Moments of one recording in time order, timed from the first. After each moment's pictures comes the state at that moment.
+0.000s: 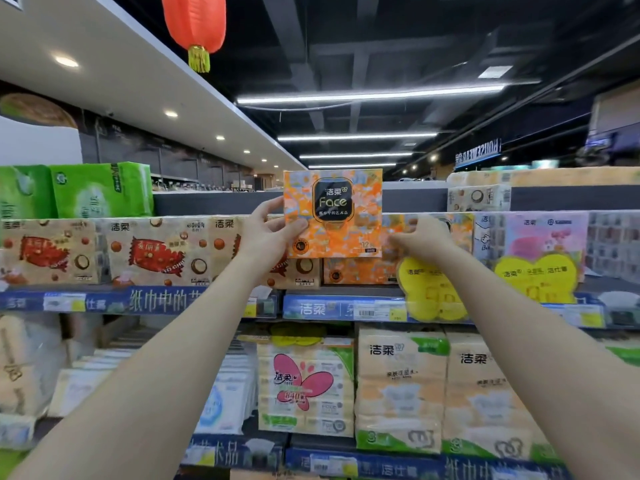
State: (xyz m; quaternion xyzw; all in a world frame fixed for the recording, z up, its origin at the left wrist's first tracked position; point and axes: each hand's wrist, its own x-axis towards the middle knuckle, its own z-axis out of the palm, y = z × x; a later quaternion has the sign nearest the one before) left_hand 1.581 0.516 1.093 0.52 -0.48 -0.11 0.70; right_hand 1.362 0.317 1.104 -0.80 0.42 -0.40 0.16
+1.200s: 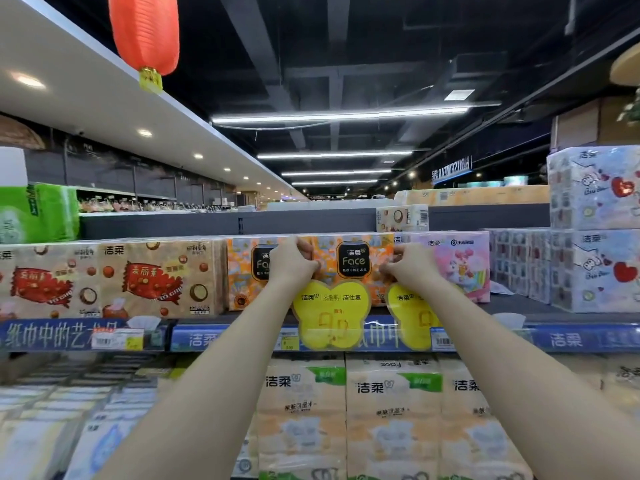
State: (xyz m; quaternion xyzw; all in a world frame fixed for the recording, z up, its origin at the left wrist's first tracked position) left_hand 1.435 0.336 1.089 0.69 -0.48 0.07 0.54; right_hand 1.235 0.201 1.086 -0.80 0.42 -0.41 0.14
